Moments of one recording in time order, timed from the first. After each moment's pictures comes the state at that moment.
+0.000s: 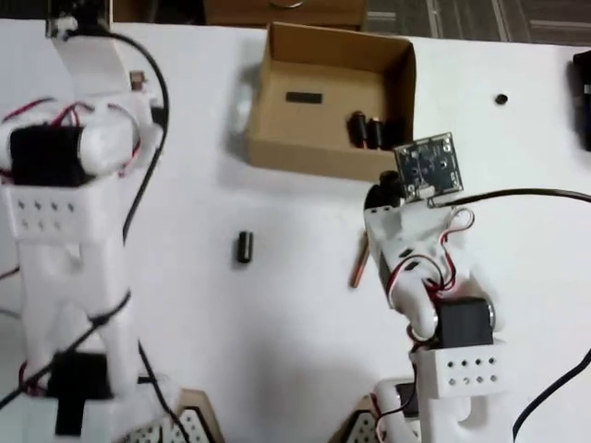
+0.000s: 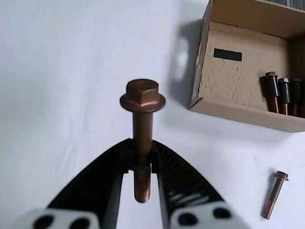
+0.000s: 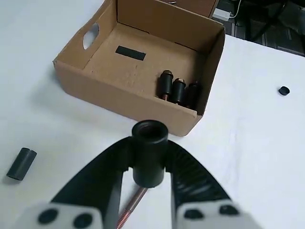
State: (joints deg) left arm -4.7 -13.1 -25.2 96.9 10.8; right arm -9.2 -61.0 47.6 55.2 10.9
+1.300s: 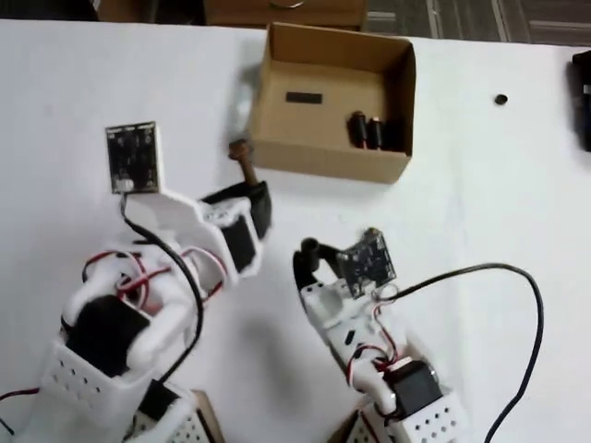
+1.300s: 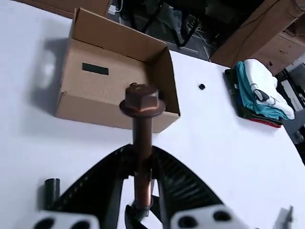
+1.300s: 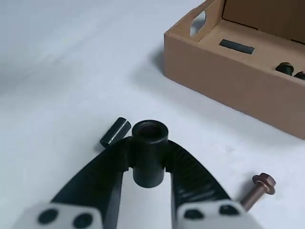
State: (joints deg) left arm 25.1 -58.5 32.1 61.2 35.0; right arm -31.9 -101.3 91.4 44.6 -1.2
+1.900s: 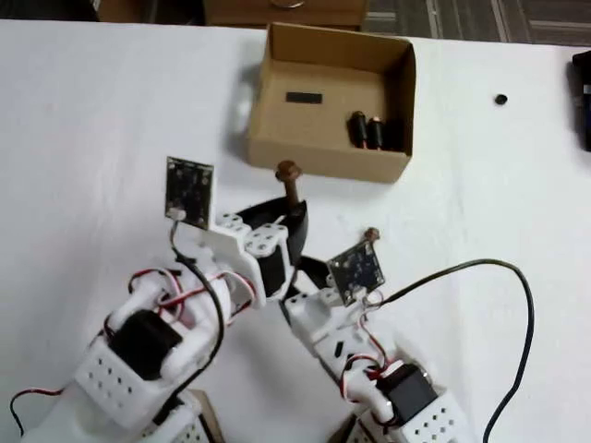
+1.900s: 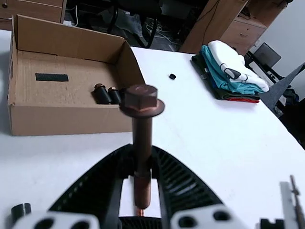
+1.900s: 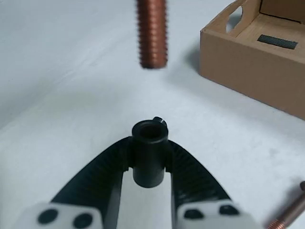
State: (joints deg) left arm 31.0 -64.6 52.7 42.1 28.4; right arm -39.7 -101.8 91.5 44.6 -6.4
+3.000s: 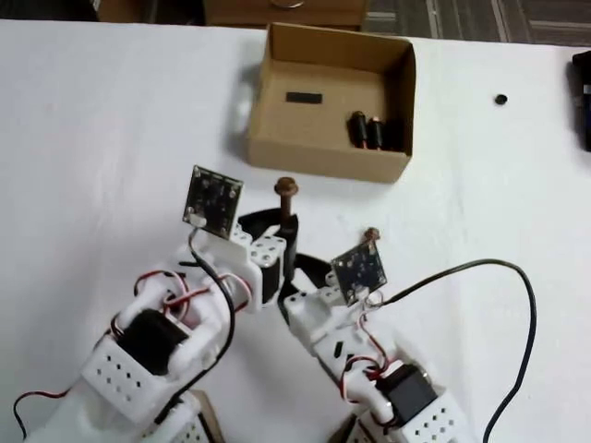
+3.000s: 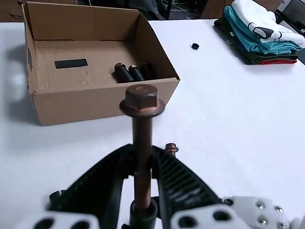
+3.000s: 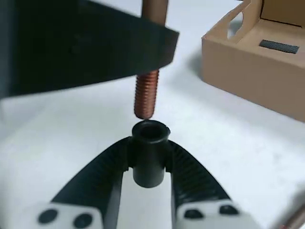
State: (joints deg) left arm 29.2 -65.1 57.7 42.9 19.2; right arm -40.1 -101.8 91.5 43.0 -8.3
